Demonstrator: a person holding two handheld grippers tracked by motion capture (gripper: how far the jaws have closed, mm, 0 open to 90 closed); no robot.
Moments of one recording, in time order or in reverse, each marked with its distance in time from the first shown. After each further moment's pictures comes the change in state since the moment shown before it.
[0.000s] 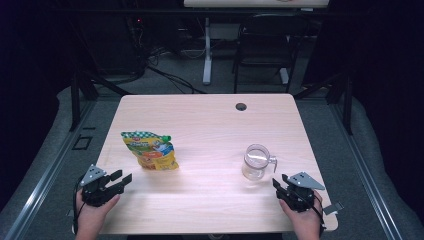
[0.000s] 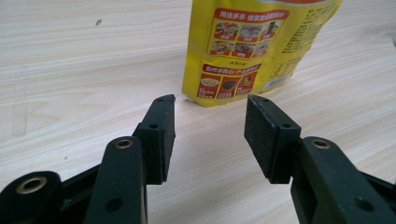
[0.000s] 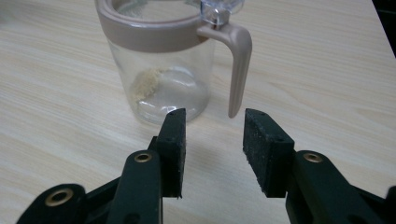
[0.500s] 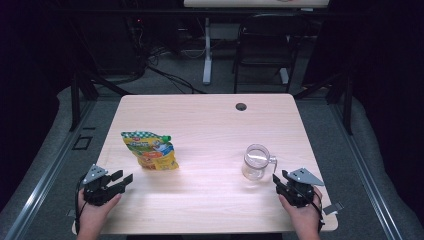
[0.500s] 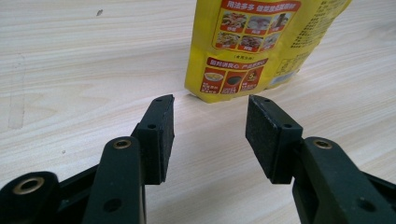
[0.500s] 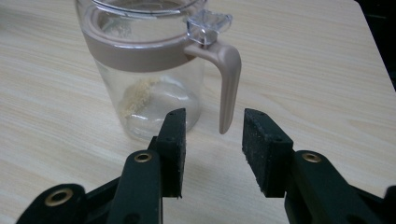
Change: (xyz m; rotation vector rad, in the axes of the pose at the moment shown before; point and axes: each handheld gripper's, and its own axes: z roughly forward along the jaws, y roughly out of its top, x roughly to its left) left arm -0.001 -0.001 0.002 0.017 -0.002 -0.009; right arm -0.002 0.008 0.007 -0.016 -0.024 0.008
